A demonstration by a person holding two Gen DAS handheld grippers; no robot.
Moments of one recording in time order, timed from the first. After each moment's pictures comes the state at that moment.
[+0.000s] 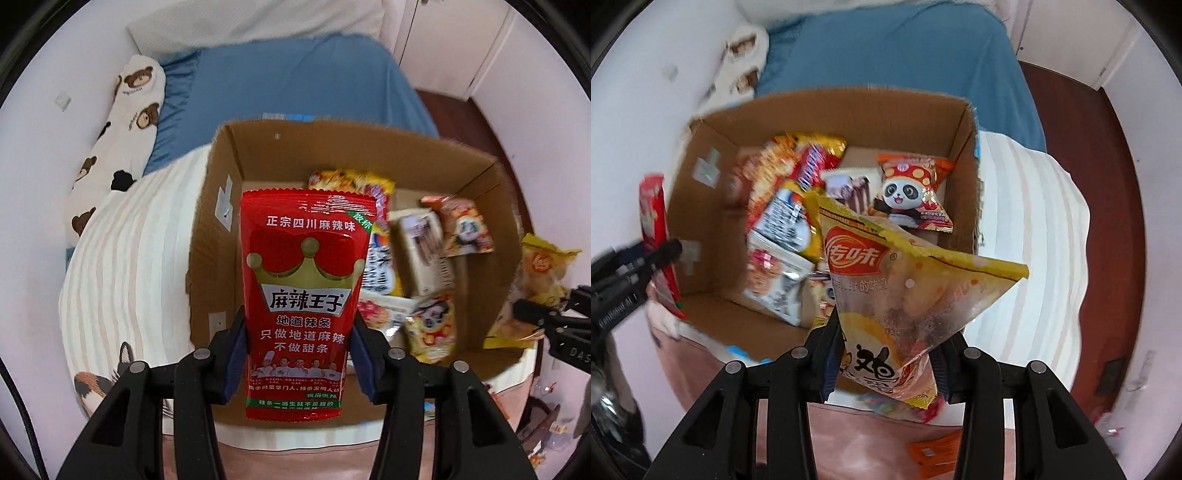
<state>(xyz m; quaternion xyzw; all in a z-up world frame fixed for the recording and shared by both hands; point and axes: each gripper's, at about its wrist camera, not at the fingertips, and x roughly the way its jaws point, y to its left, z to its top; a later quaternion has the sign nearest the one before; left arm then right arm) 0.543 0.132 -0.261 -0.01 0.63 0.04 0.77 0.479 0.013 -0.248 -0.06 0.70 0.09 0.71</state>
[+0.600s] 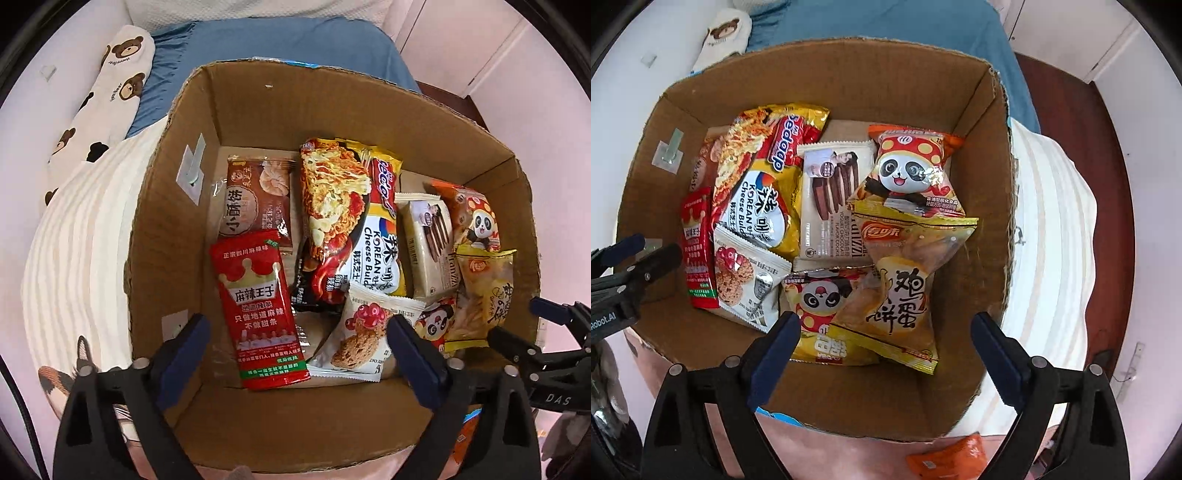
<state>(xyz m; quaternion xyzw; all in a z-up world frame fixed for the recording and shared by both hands) 0.540 0.133 -0.300 -0.07 0.65 0.02 0.76 0.462 0.023 -0.283 -0.07 0.69 0.07 0.72</state>
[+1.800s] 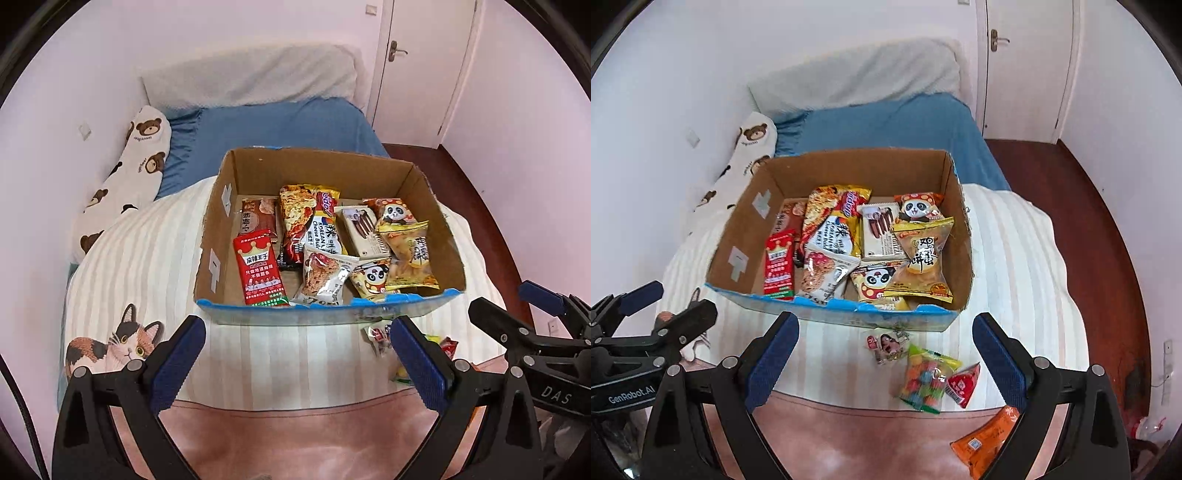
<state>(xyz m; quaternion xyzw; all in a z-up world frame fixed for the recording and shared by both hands) 0.375 0.093 -0.181 -0.02 0.50 0.02 0.87 0.291 0.017 -0.161 0.00 0.50 0.07 0.87</state>
